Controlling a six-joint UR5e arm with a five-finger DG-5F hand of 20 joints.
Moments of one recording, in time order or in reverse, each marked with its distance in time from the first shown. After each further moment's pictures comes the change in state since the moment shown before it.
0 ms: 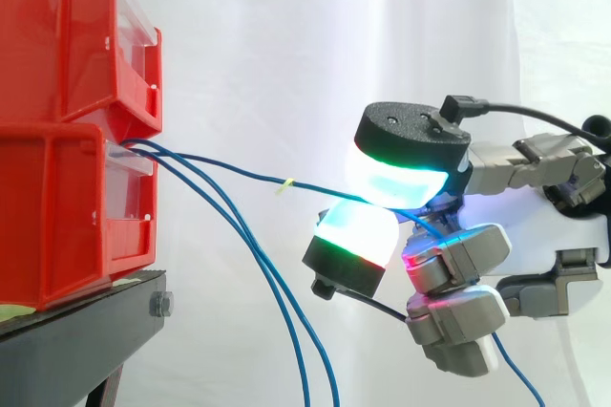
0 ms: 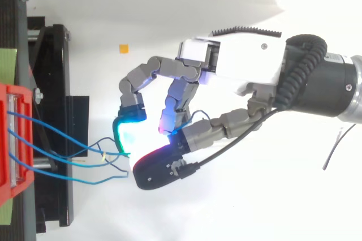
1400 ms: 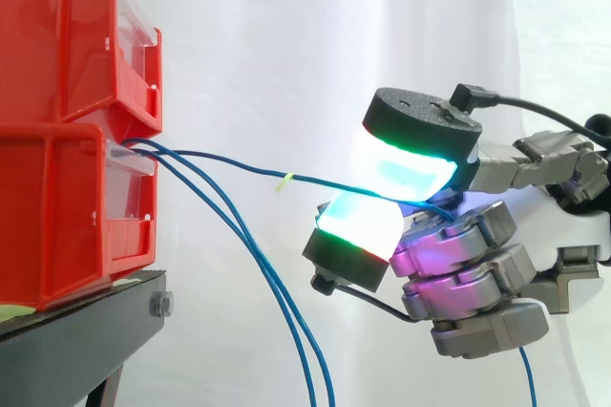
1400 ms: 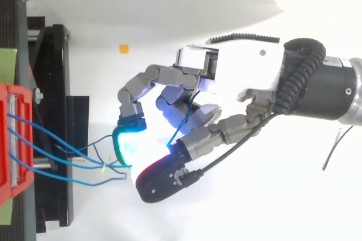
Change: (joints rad) arm 0.000 0.000 -0.001 0.011 -0.027 -0.016
